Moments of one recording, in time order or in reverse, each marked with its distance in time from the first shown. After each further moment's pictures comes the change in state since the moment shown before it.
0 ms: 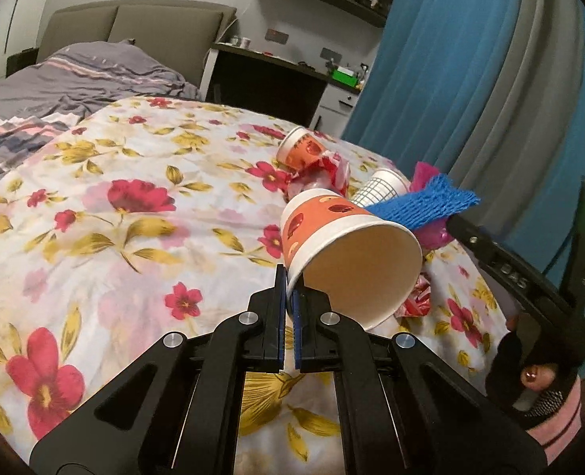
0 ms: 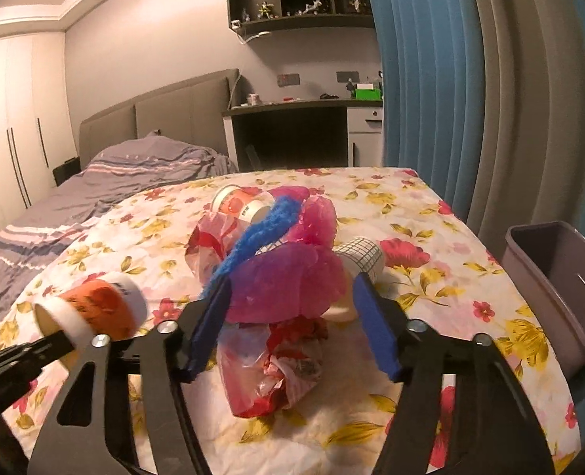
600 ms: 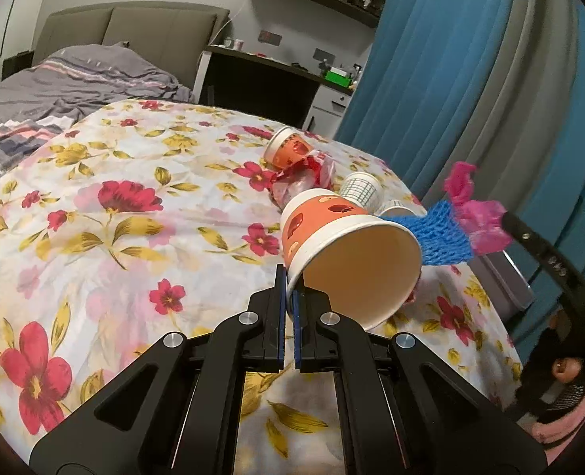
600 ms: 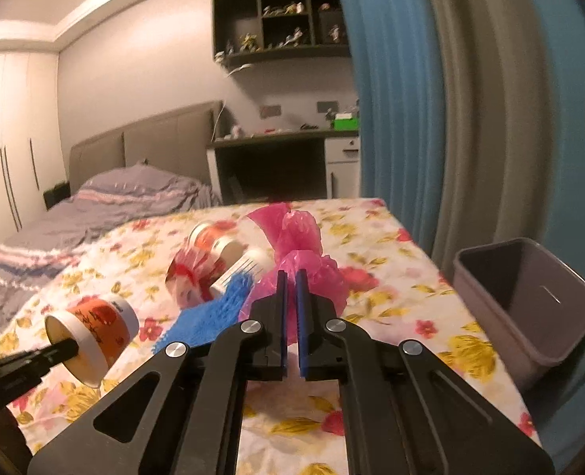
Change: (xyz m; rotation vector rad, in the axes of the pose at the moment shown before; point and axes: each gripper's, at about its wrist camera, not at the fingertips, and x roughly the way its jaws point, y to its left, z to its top) left arm -0.002 -0.012 -0.004 0.015 -0.004 -0.018; right arm -0.061 -0.045 0.008 0.029 -0.133 -0.049
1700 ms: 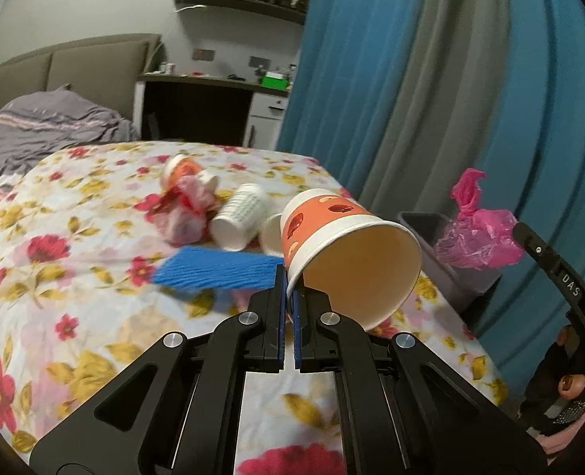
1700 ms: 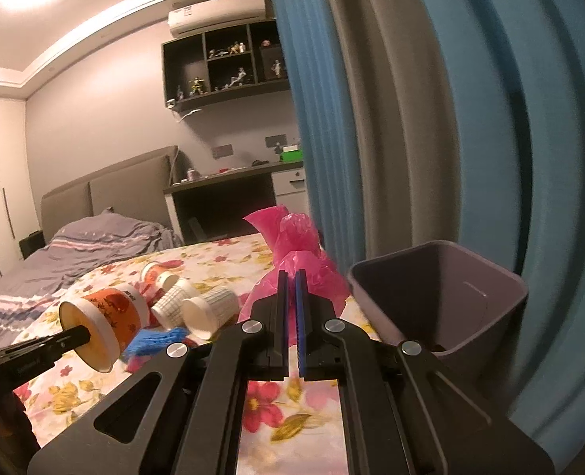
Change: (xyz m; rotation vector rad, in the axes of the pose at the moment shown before) left arm 0.005 -0.127 0.004 0.190 -0.024 -0.110; right arm -0.078 -0.098 -0.008 0.111 -0.116 -0.116
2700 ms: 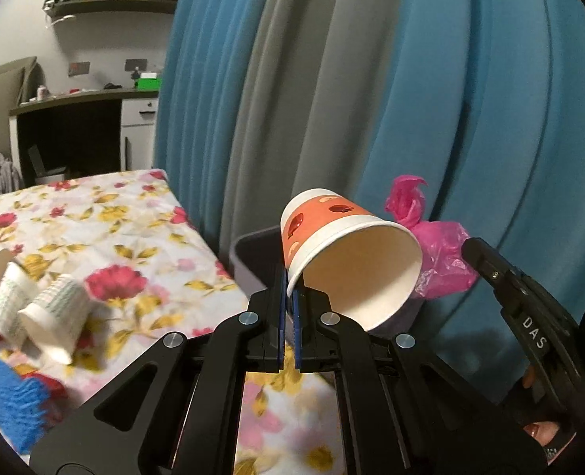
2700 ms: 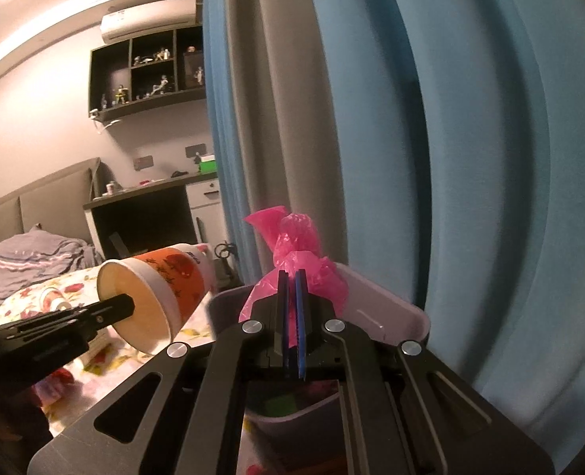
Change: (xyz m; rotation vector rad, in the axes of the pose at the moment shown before) left arm 0.143 -0.190 0.042 0.199 0.049 -0.313; right arm 0.030 -0.125 0.023 0.040 -0.026 -0.258
